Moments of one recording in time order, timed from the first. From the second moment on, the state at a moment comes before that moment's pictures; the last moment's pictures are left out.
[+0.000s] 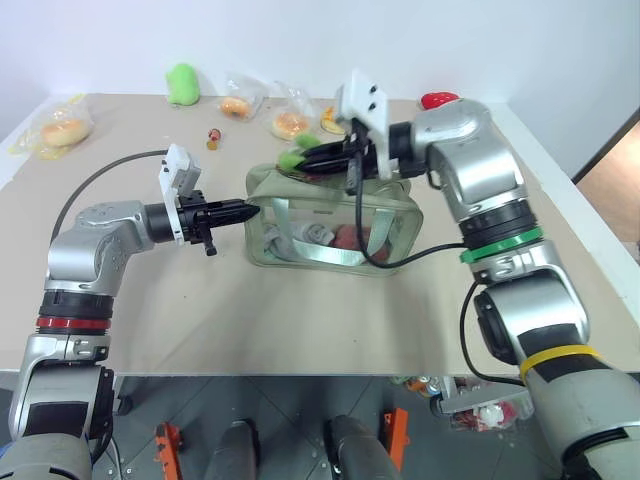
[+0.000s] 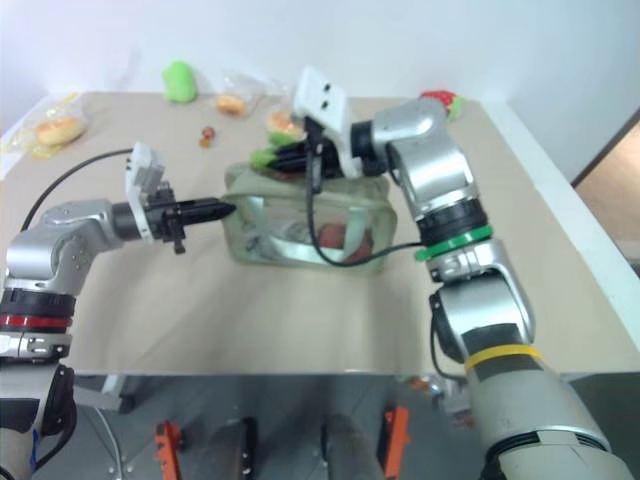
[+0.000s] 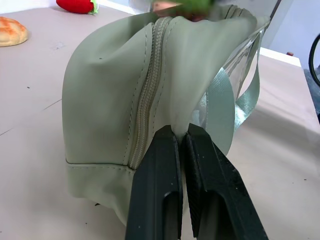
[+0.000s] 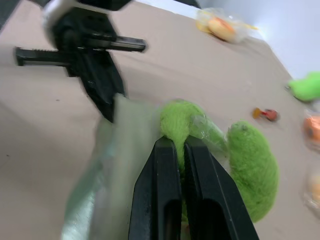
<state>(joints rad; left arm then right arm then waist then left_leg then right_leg) -0.76 0.63 0.05 0.25 -0.51 0.56 -1.15 -1.32 -0.47 0.21 0.52 0.12 0.29 1.25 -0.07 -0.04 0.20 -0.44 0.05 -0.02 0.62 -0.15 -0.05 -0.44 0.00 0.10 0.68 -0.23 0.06</state>
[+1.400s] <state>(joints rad) -0.74 0.63 0.05 0.22 -0.52 0.59 -1.15 -0.91 -0.98 0.20 0.34 -0.13 -0.12 1.22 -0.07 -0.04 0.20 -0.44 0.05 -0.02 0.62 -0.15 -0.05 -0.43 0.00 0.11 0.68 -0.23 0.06</state>
